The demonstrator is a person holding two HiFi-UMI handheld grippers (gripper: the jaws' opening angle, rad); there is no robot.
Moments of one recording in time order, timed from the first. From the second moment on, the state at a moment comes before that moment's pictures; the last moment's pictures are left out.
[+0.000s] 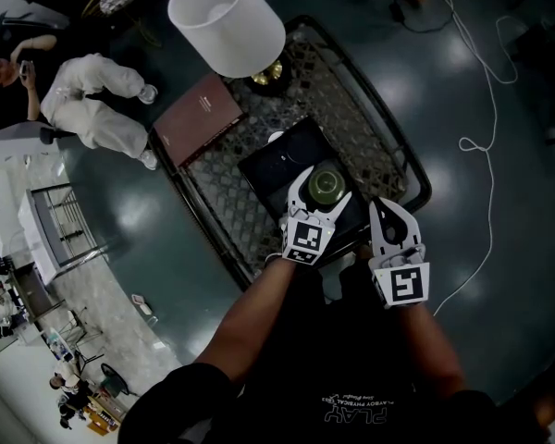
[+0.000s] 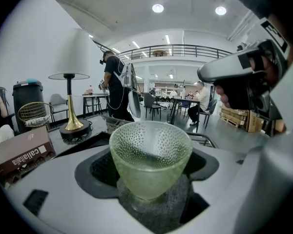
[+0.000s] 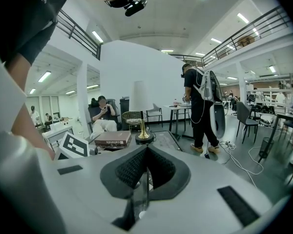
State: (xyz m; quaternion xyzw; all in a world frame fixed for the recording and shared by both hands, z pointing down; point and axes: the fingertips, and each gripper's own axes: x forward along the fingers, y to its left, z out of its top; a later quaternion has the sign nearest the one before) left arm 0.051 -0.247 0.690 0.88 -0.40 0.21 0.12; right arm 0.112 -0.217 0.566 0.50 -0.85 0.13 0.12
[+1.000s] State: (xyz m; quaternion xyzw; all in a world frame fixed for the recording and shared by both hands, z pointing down) left arm 0.033 -0.236 0.530 0.89 -0.44 0.13 0.05; right arm 0.103 -0.227 0.505 0.48 -0.87 0.06 0.11
